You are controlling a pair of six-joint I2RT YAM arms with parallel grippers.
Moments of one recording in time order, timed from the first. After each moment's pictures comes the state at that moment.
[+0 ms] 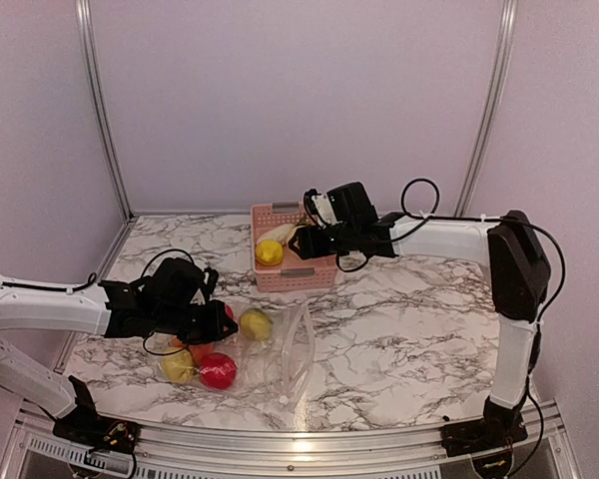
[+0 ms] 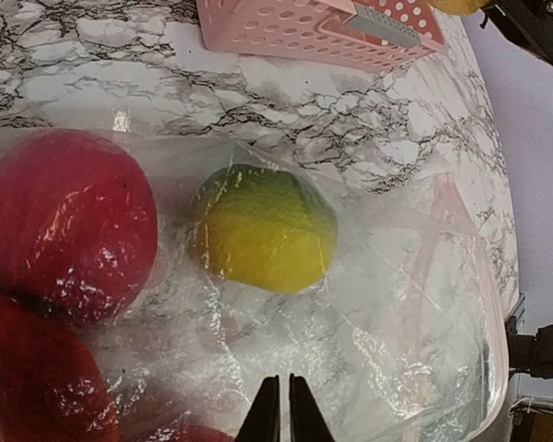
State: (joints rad) left arm -0.88 1.33 0.69 -0.13 0.04 -0.89; right arm 0.70 1.96 1.48 -0.12 -0.09 0.28
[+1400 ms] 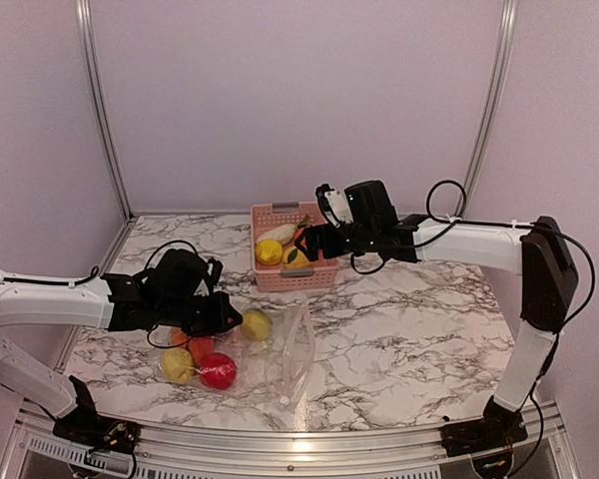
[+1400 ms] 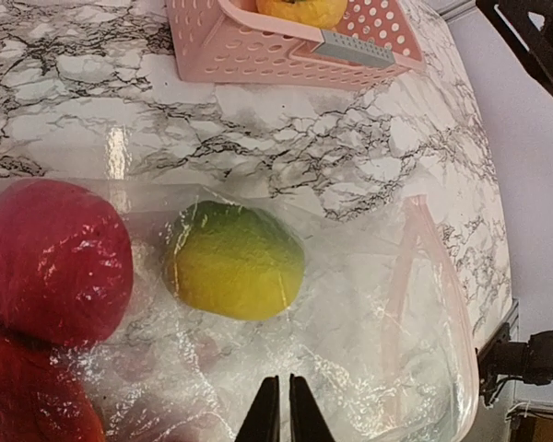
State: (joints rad) left arm -0.88 1.34 0.74 -0.14 0.03 -0.88; right arm 0.70 1.84 1.40 -0.10 -0.06 0.22
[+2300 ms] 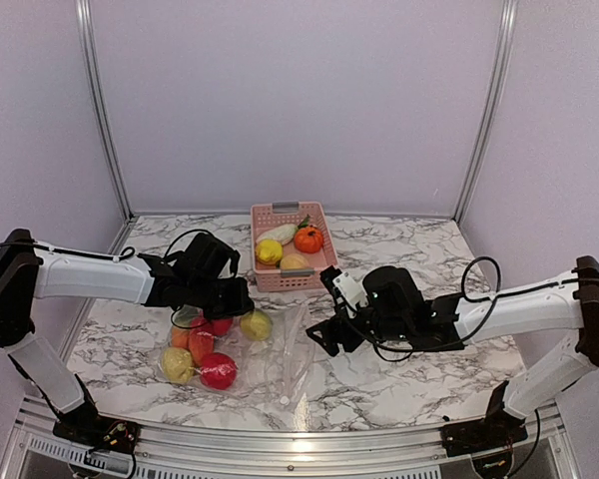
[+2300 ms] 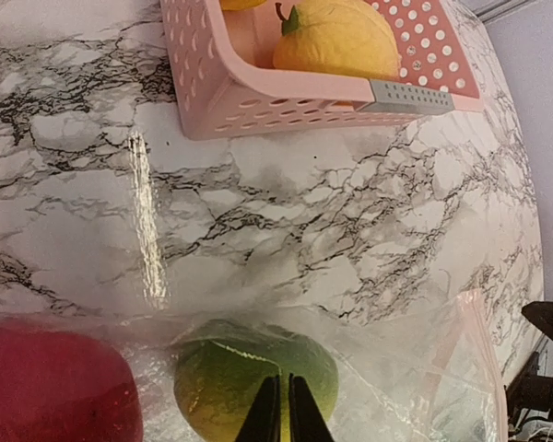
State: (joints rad) left arm -0.79 1.62 0.95 -0.14 0.05 -0.78; right arm 0.98 1.43 0.73 0.12 0.04 0.21
